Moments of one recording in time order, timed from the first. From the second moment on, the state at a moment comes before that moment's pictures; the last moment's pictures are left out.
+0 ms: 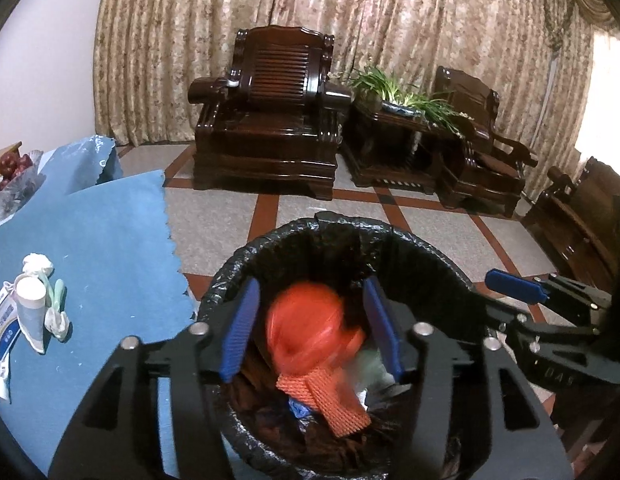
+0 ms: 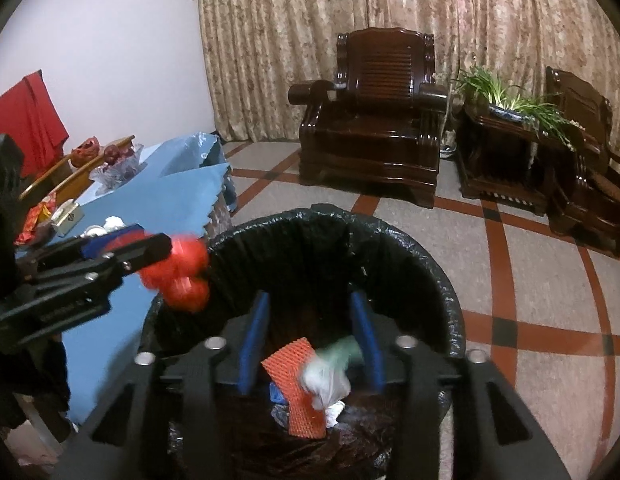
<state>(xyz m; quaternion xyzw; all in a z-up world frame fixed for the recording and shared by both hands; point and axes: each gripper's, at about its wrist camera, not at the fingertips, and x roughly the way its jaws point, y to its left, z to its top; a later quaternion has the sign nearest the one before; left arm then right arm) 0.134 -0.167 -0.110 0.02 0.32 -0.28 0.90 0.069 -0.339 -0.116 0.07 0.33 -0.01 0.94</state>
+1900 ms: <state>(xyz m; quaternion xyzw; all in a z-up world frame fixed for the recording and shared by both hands) 0.139 0.152 -0.103 -0.05 0.30 0.04 0.95 0.196 -0.089 -0.088 -0.01 0.30 0.19 0.94</state>
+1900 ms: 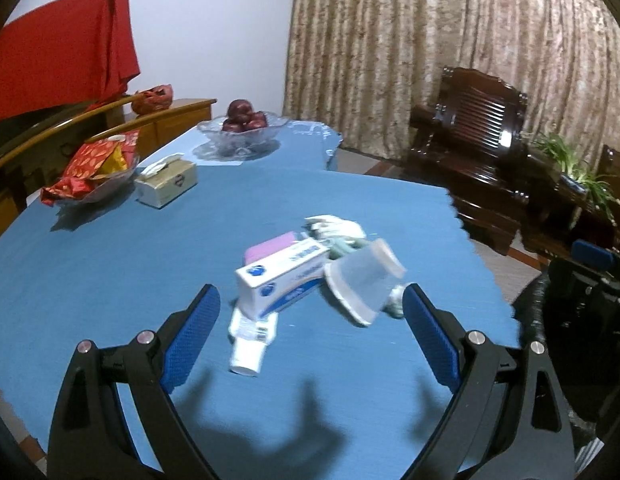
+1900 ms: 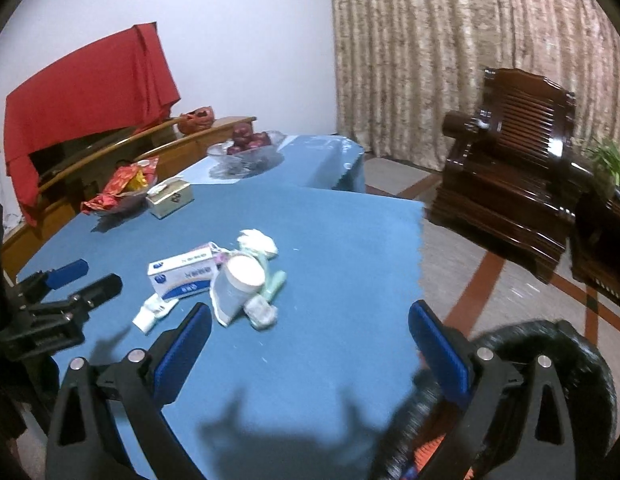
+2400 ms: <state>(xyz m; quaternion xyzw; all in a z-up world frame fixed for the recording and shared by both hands) 0.195 0.196 -0.150 -0.05 0.34 0.05 0.94 0.256 -0.031 -0.131 -0.02 0.34 0.21 0.92</state>
